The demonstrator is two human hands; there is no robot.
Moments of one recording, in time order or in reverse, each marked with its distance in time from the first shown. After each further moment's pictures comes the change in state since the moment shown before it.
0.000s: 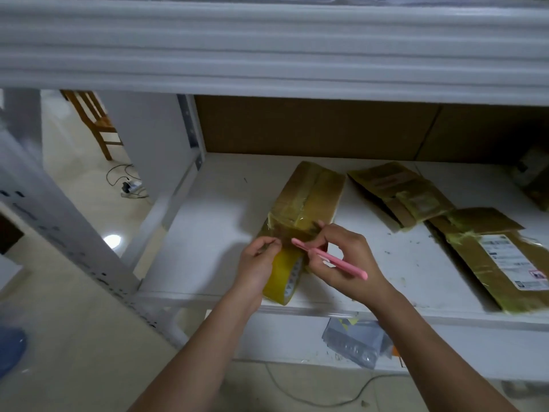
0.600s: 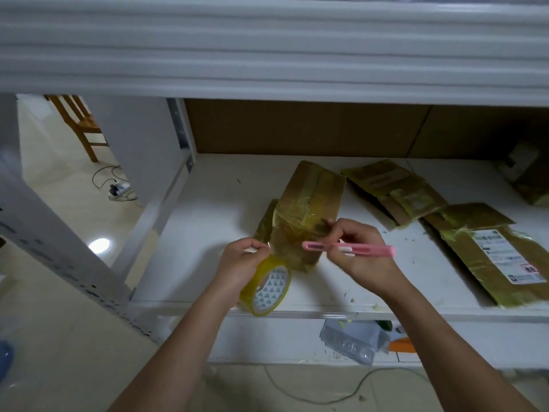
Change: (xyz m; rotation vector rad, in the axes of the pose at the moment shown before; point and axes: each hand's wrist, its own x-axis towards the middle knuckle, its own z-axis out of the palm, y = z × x) left_hand 0.015 0.013 -0.031 0.256 -0.039 -0.030; right_hand 0.008 0.003 -0.016 0.203 0.036 0.228
